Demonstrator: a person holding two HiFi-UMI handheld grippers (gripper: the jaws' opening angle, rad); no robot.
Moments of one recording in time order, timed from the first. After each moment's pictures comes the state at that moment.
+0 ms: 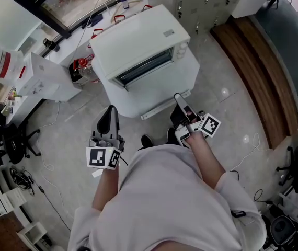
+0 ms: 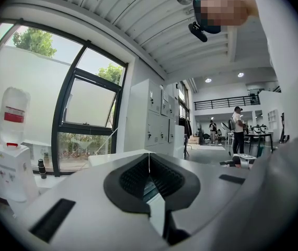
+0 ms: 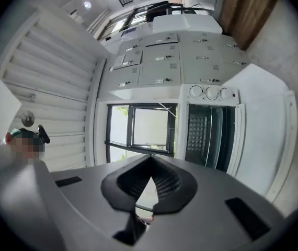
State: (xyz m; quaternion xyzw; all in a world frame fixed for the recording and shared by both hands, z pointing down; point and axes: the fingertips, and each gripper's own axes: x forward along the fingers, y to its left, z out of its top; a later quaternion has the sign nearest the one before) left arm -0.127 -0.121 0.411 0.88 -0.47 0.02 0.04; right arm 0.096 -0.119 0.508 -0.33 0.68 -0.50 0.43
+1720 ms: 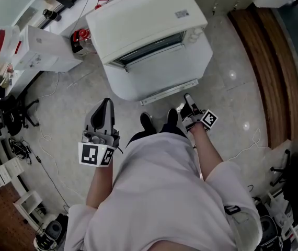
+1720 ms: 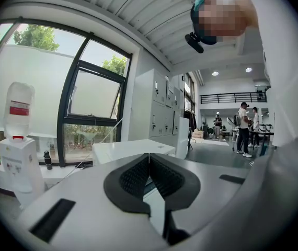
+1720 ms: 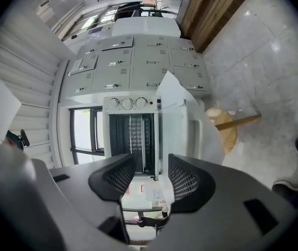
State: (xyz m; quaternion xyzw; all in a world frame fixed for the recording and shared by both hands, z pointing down) left arm -0.125 -0.130 0.438 0.87 -0.49 0.05 0.07; right arm 0.144 -0.097 0.764 -0.40 0.58 -0.62 0.36
